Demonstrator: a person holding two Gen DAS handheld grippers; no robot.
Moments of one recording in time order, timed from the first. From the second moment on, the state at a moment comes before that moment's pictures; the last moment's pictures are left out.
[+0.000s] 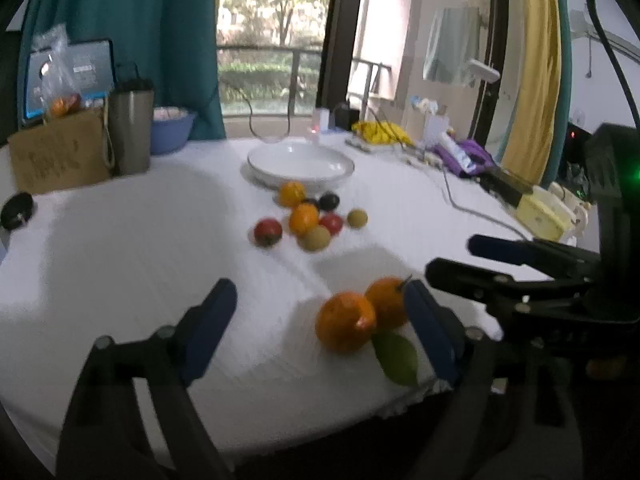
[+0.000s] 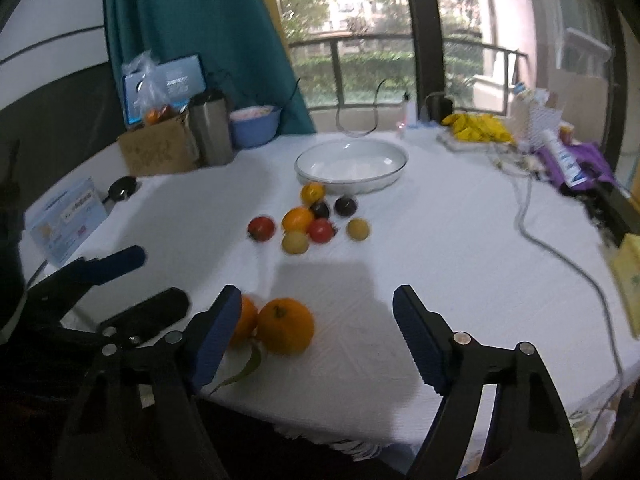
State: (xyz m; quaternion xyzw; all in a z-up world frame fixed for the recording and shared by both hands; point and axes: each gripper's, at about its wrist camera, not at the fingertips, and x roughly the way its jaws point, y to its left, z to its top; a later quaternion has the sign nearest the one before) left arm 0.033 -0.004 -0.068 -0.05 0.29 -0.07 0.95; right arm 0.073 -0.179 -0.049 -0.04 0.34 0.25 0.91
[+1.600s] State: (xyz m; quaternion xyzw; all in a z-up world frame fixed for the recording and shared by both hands) left arm 0.114 0.000 -0.068 -0.08 0.35 -0.09 0.93; right arm 0.144 -0.200 -0.053 0.03 0.37 0.31 0.88
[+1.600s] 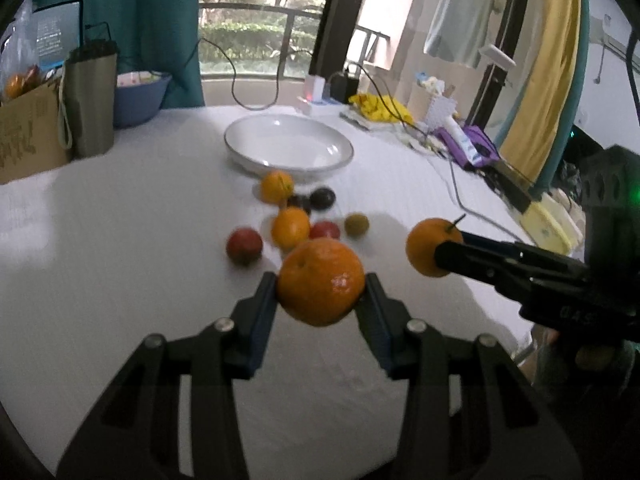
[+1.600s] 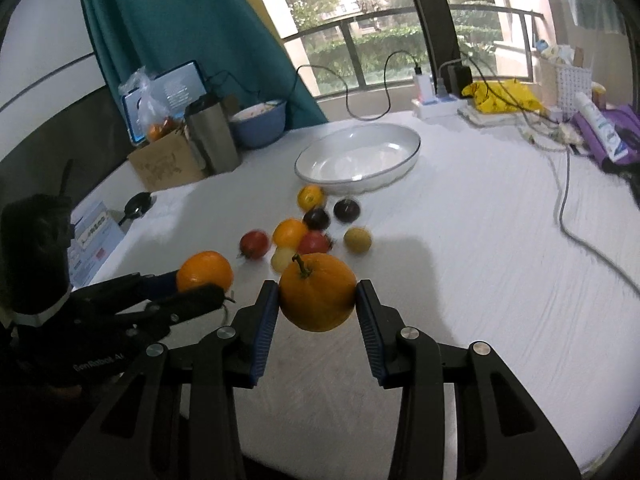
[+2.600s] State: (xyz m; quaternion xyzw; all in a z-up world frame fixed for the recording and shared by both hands) left arm 0.257 0.031 -0.032 -0.08 0.30 -0.10 0.95; right arm 0.290 -0.168 -0.010 0.00 0.32 0.30 0.90
